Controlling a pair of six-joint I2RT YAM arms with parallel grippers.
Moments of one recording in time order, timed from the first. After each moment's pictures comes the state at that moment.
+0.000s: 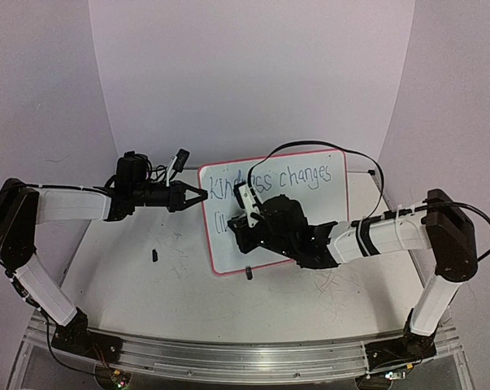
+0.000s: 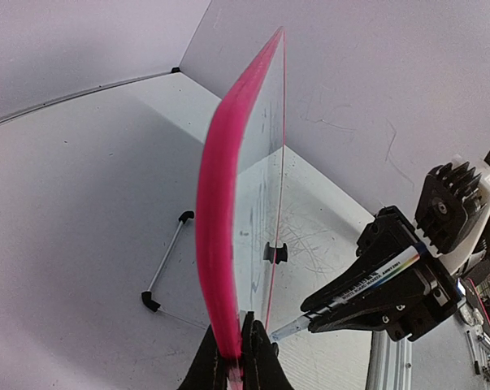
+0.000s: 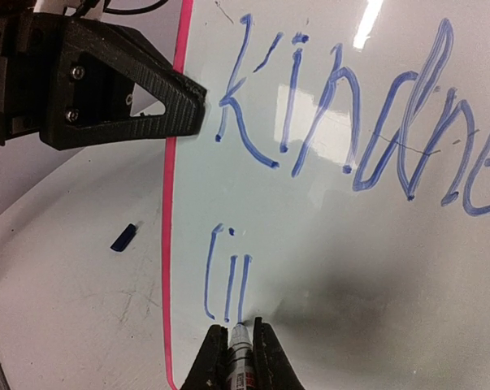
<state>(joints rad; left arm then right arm) -0.46 1.59 0.94 0.33 0.80 -0.23 1.03 1.79 1.08 0.36 0.23 0.20</state>
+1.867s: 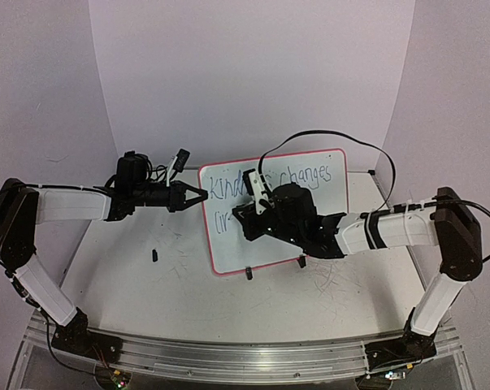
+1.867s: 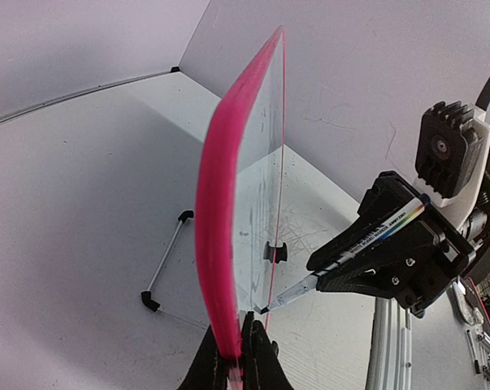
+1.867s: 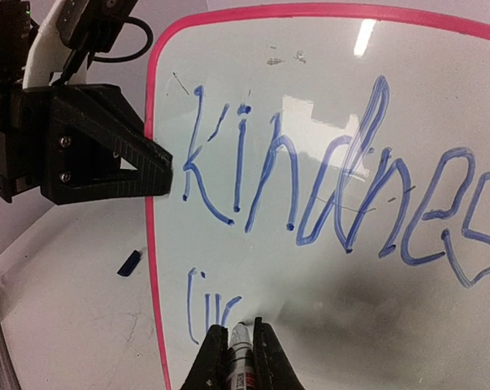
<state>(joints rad) -0.46 1.59 0.94 0.32 0.80 -0.23 0.98 1.75 1.09 0.36 0.16 0.23</state>
